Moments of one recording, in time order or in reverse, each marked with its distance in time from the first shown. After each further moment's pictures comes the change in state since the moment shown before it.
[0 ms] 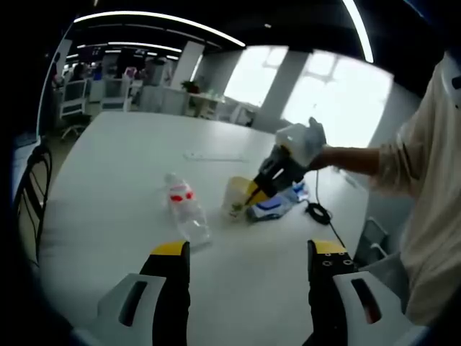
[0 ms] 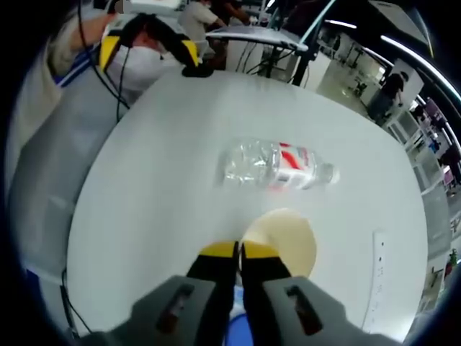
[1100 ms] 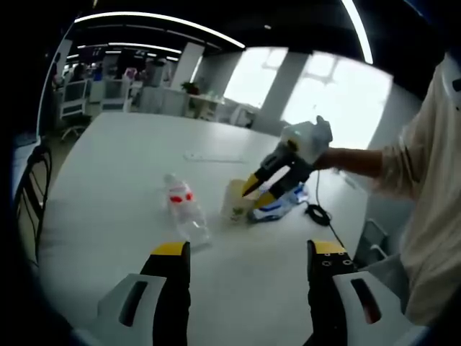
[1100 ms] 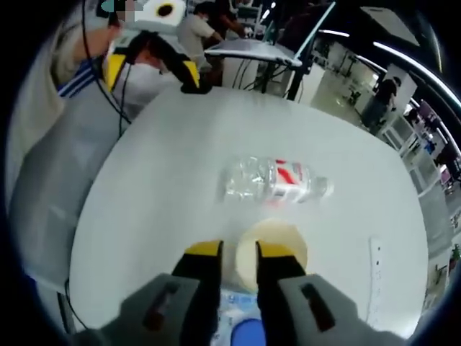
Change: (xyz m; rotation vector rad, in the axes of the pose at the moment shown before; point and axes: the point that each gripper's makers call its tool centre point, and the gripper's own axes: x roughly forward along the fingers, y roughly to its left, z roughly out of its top) left arm 0.001 -0.001 0.002 -0.001 -0.010 -0.003; right arm -0.014 0.001 0.015 0.029 -0.093 -0.023
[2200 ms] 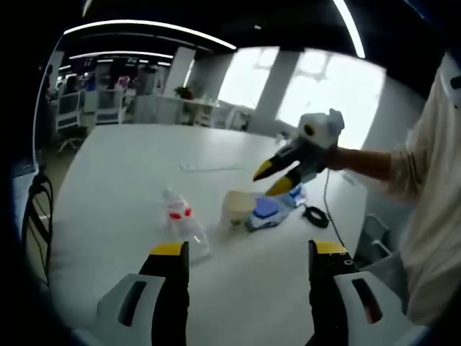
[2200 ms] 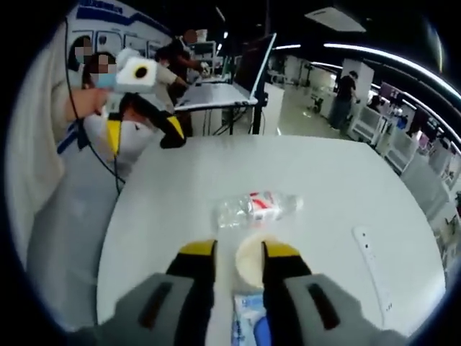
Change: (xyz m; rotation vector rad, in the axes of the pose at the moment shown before) left arm -0.005 -0.010 0.022 0.064 -0.002 -0.008; right arm -0.064 -0.001 0.034 0.237 -0.234 -0.110
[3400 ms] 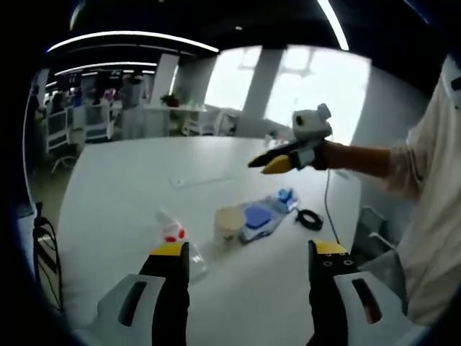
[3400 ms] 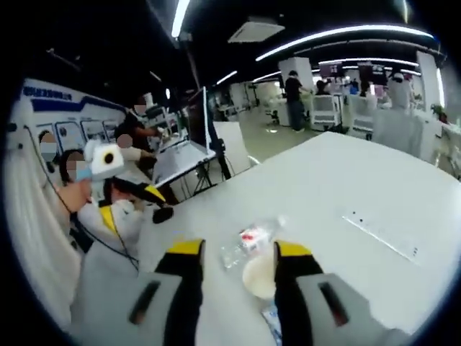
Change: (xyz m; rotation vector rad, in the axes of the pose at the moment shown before) left arm -0.003 -0.017 0.037 0.092 -0.002 -0.047; right arm -0.047 -0.033 0.043 0.485 -0.270 -0.087
